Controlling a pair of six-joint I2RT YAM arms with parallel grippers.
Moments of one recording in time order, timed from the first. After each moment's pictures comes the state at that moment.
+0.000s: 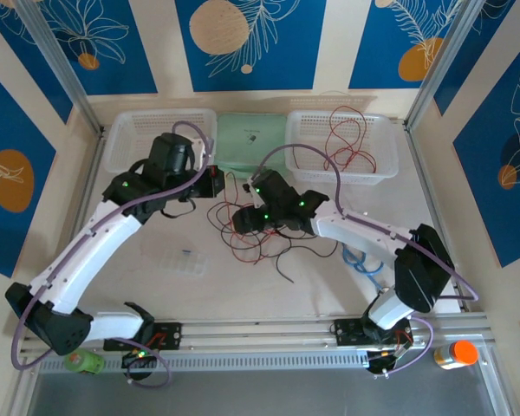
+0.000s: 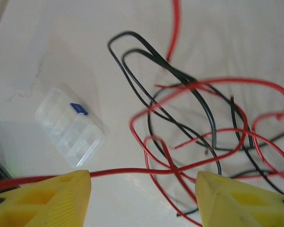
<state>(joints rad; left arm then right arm) -0.59 1.27 1.46 -0.82 0.18 -0.49 0.85 1.53 1.17 -0.48 -0.13 0.44</state>
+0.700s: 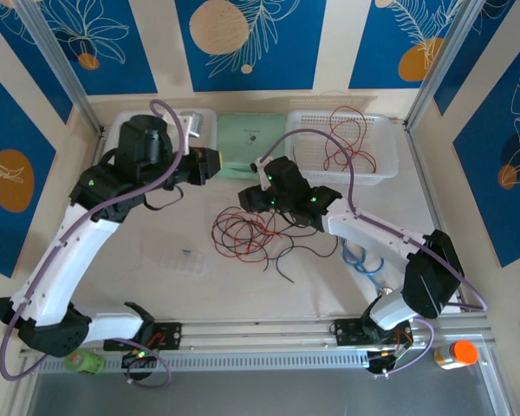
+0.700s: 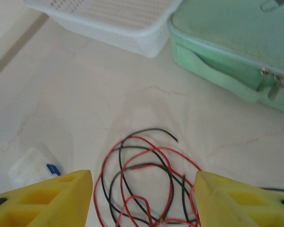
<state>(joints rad) -0.60 1.25 1.64 -0.90 0.20 -0.44 0.78 1.49 1.18 -0.35 0.02 0.32</state>
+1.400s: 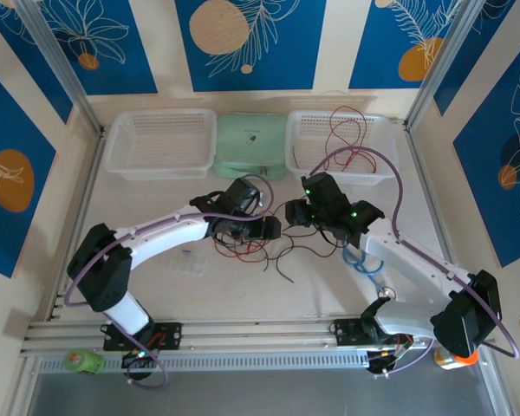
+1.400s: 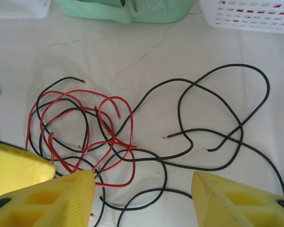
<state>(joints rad) -0.81 1.62 1.14 -0.47 0.26 -0.70 0.66 1.19 0.98 -0.63 0.13 0.50</state>
